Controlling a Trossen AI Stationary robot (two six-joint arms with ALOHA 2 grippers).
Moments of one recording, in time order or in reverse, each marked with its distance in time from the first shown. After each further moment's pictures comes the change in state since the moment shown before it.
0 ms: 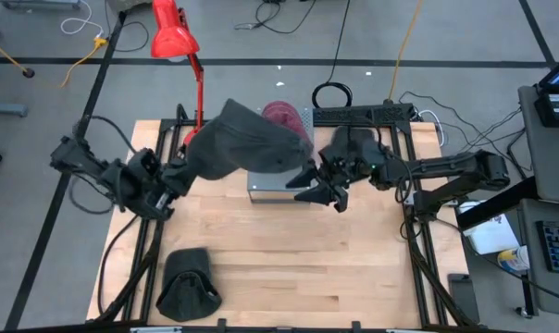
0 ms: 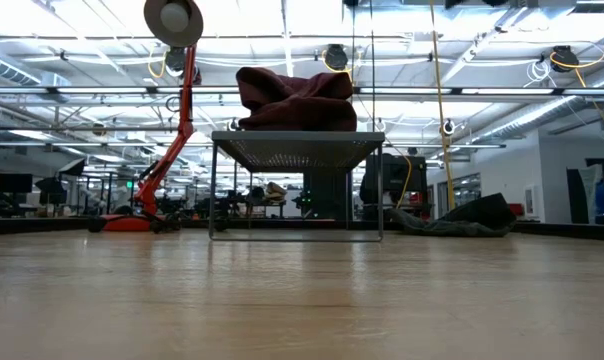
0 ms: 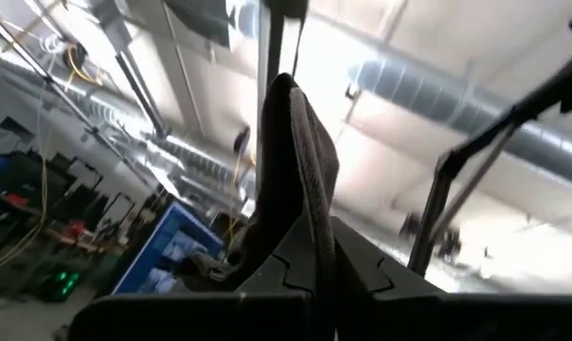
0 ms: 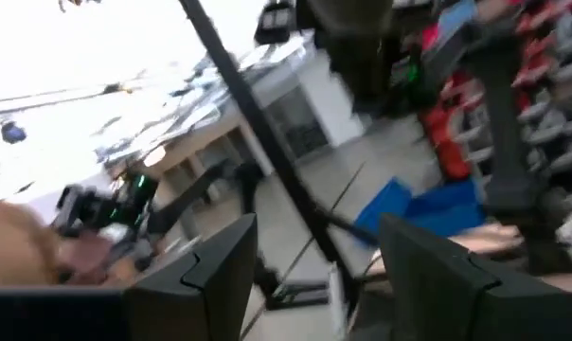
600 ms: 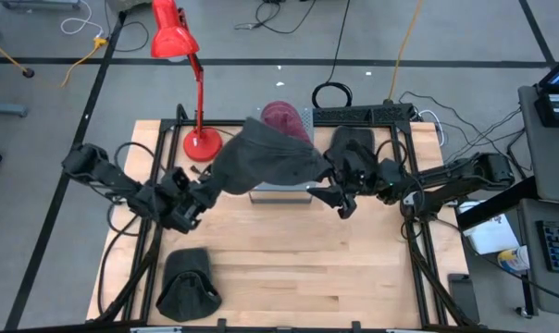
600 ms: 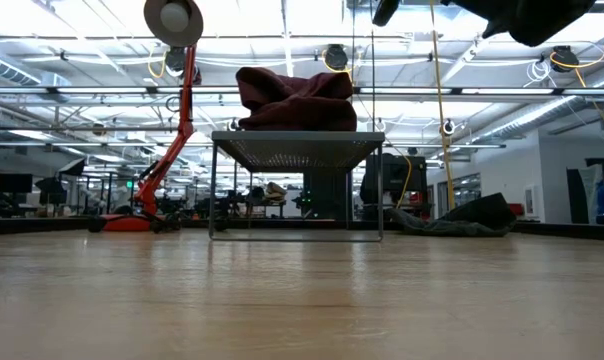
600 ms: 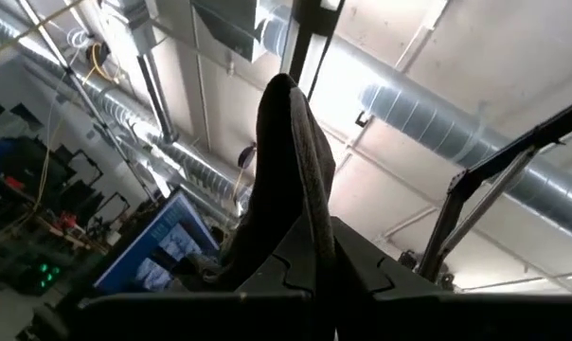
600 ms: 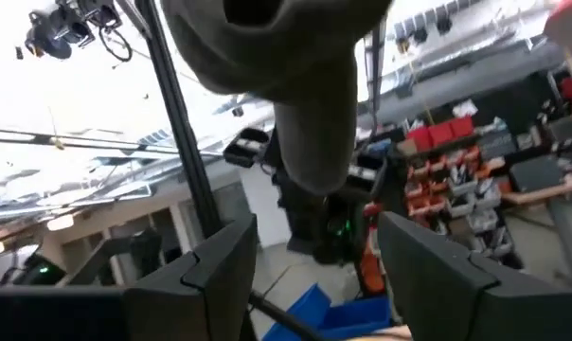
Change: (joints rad) left arm 0.034 0.253 -0.138 0.472 -0.021 -0.109; right arm 0.074 -0.045 -0.299 0.457 0.339 -0.218
